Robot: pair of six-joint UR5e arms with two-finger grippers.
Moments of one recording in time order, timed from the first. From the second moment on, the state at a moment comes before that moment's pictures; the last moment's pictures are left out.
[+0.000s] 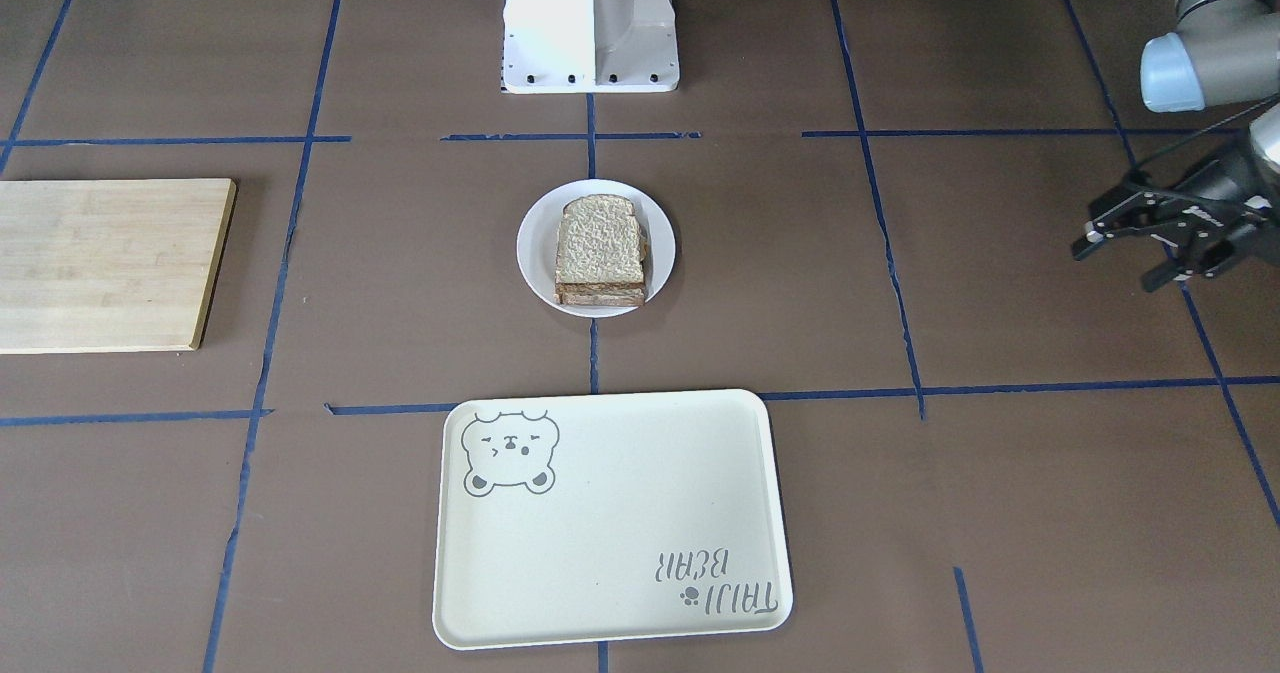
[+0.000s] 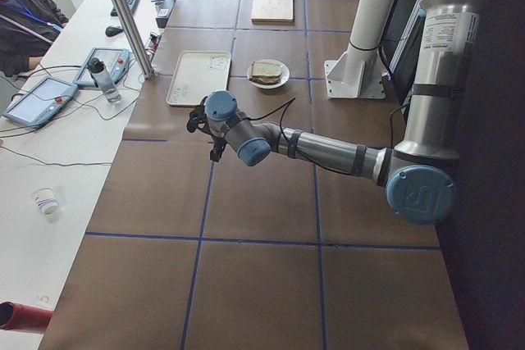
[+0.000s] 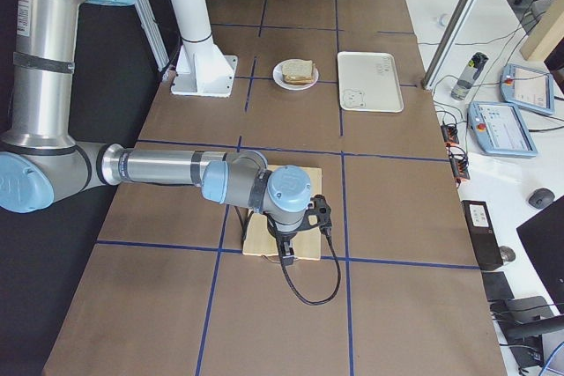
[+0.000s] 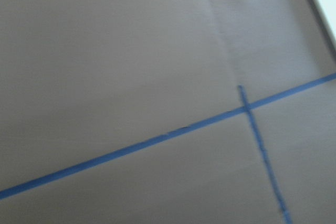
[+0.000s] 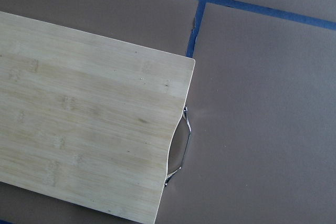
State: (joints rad) left arm -1.16 -1.65 -1.67 -2.28 -2.46 -0.65; right arm 1.63 -1.75 1.77 -1.74 2.40 -0.37
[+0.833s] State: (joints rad) left arm -0.78 -1.77 -1.66 -2.67 -2.18 -1.33; right arm 1.63 -1.75 1.77 -1.74 2.42 -0.37
